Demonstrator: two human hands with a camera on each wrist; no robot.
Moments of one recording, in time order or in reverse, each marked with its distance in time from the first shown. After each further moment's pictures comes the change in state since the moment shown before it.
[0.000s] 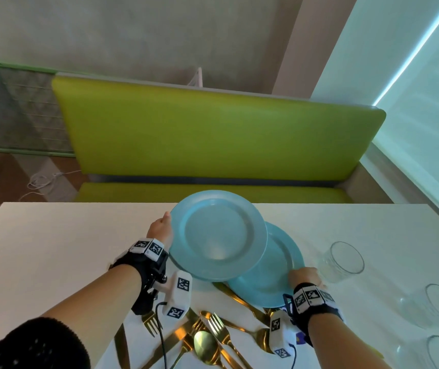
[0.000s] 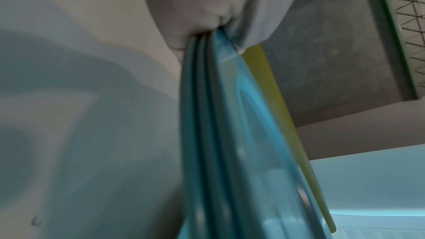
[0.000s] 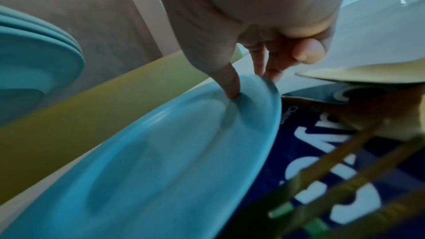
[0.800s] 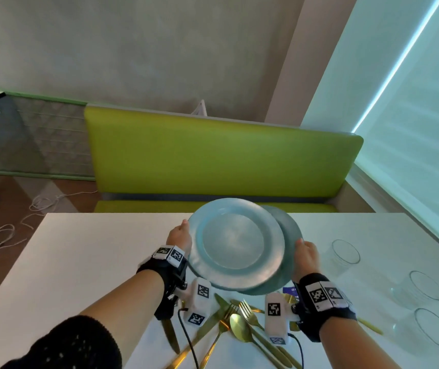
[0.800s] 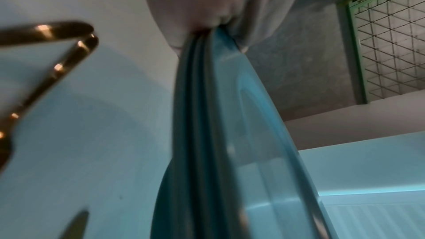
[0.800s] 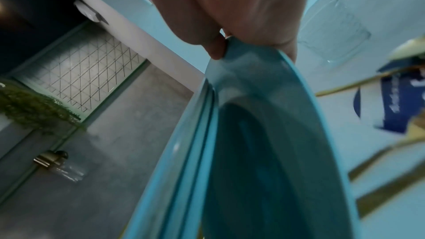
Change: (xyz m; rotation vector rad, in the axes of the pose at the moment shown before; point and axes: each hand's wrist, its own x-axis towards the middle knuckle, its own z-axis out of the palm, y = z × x) left_hand -0.054 -0.012 -0.064 -0.129 -0.093 0.132; right_hand -0.160 -0.029 -0.034 0.793 0.053 -0.311
